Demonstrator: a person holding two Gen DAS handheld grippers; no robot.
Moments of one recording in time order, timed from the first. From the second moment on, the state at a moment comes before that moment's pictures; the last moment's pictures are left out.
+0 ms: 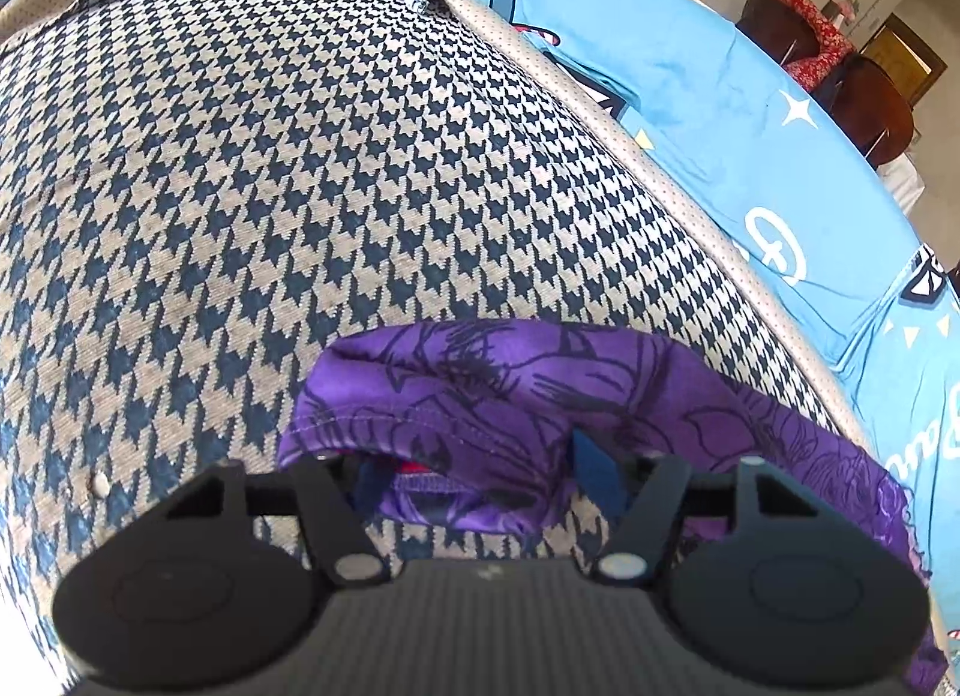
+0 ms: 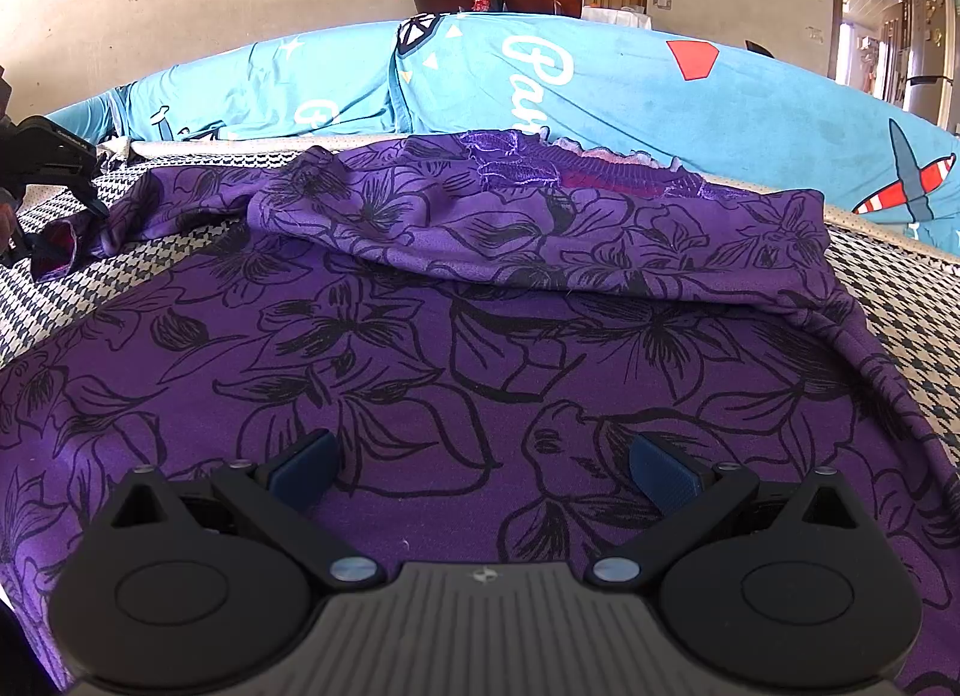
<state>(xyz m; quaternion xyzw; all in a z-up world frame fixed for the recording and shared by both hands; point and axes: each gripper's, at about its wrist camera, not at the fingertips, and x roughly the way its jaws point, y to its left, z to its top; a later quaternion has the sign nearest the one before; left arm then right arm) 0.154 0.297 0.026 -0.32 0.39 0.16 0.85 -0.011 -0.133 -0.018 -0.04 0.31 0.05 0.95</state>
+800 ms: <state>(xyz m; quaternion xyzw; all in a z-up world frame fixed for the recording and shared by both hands) 0.160 0.142 0.068 -0.23 0.38 -0.10 0.89 -0.010 -0.135 -0.020 -0.03 0.31 0.05 0.95</state>
